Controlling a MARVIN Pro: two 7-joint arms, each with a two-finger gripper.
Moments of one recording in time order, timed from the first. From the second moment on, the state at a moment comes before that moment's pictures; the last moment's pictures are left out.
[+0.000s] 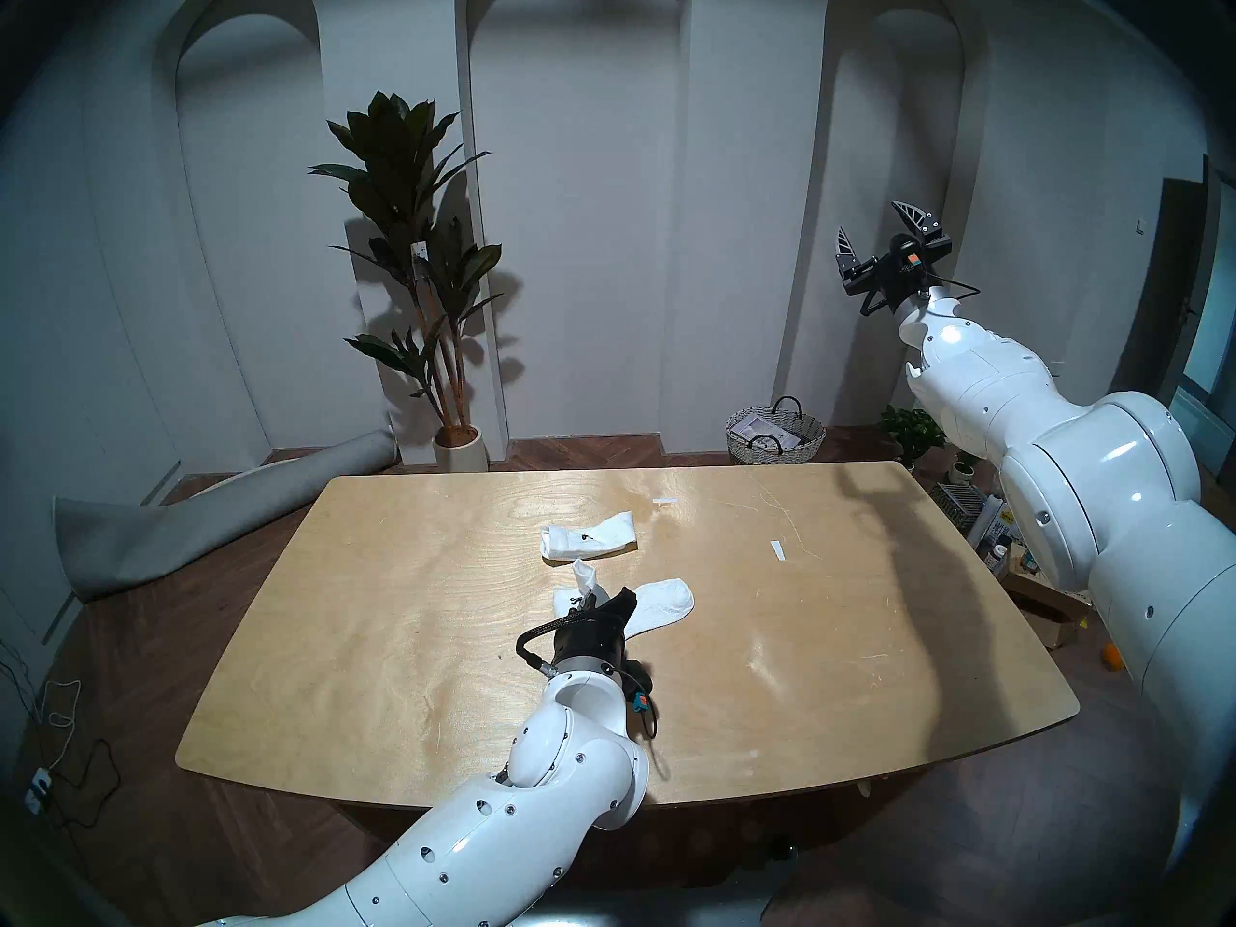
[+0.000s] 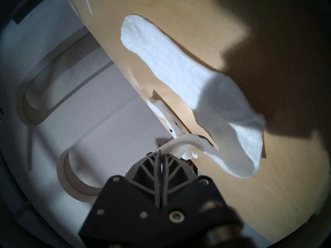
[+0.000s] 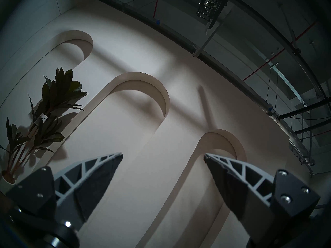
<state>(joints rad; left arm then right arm) 1.55 -1.29 -0.81 -1.69 2.03 0.45 -0.61 -0.21 -1.22 0.94 -0.12 0.14 -0.78 0.01</state>
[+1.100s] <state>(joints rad) 1.44 -1.42 -0.75 -1.51 2.02 0.43 -0.57 -0.22 -1.19 0.95 -0.12 0.14 -0.80 0.01</state>
